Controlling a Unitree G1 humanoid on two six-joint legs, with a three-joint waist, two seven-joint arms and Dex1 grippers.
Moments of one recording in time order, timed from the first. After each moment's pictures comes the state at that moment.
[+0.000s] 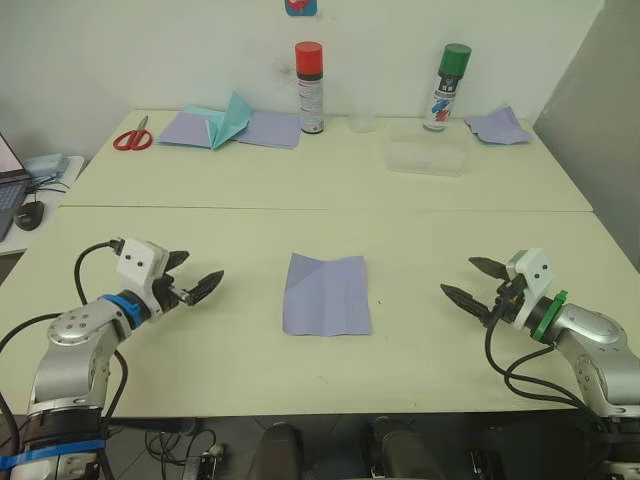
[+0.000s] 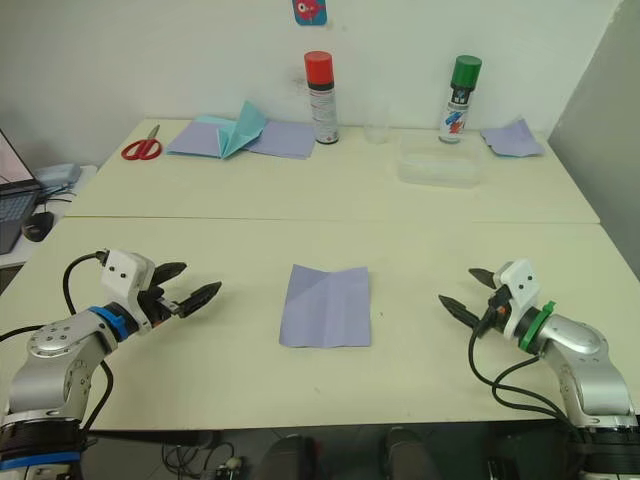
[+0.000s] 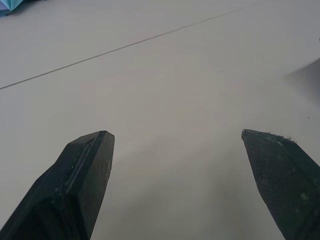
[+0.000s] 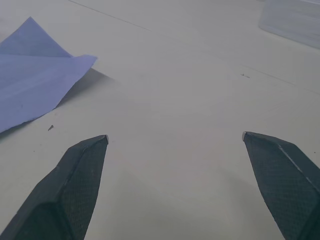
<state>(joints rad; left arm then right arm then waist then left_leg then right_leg) -0.15 0.69 0.28 0.11 -0.35 0.26 -0.77 -0.10 -0.61 -0.16 -0.08 0.37 0.28 0.80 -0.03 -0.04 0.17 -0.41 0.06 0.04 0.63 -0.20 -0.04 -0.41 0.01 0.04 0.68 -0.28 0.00</state>
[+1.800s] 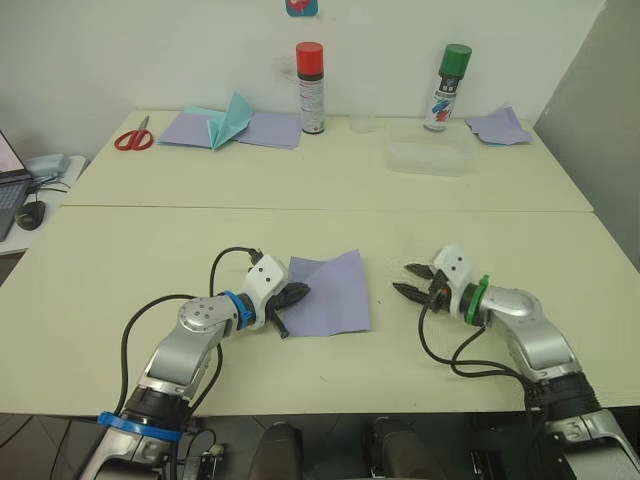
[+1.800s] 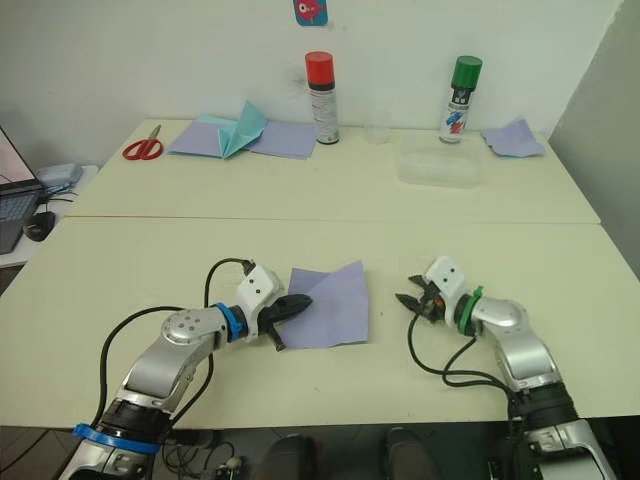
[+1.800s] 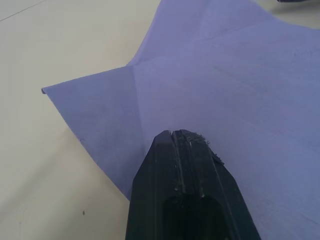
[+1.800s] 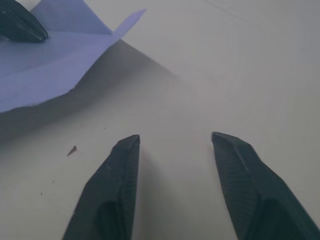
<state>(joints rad) -0.27 0.52 -0.15 0.00 -0.16 0.32 -0.77 -0.34 -0.47 0.13 0.09 0.16 0.26 0.78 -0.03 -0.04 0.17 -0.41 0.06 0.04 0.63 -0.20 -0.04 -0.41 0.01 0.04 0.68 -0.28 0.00</state>
